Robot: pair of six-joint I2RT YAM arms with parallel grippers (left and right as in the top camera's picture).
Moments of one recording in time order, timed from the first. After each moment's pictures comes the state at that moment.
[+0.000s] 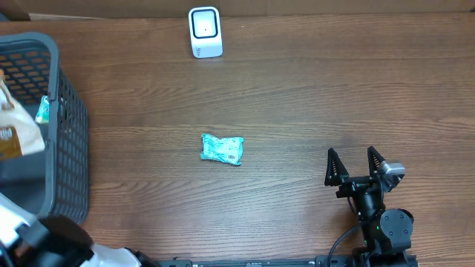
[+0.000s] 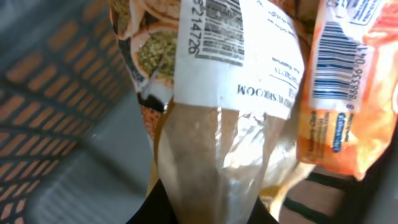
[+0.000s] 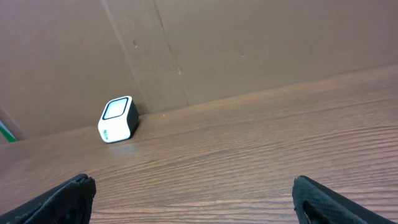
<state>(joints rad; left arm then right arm) 0.81 1.71 1.99 -1.23 0.18 -0.14 0.10 0.01 0.02 -0.03 -0.03 0.28</state>
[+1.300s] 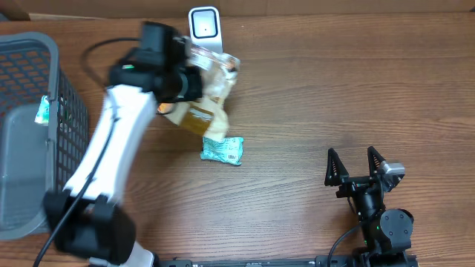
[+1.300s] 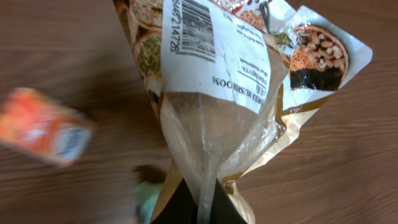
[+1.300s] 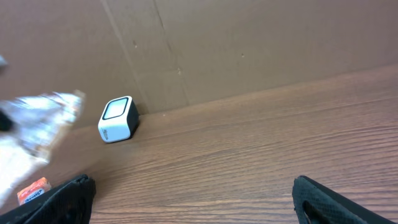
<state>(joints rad) -0.23 1.75 1.57 -0.88 0.25 -0.33 0.10 0.01 0.02 -0.03 -0.03 0.28</state>
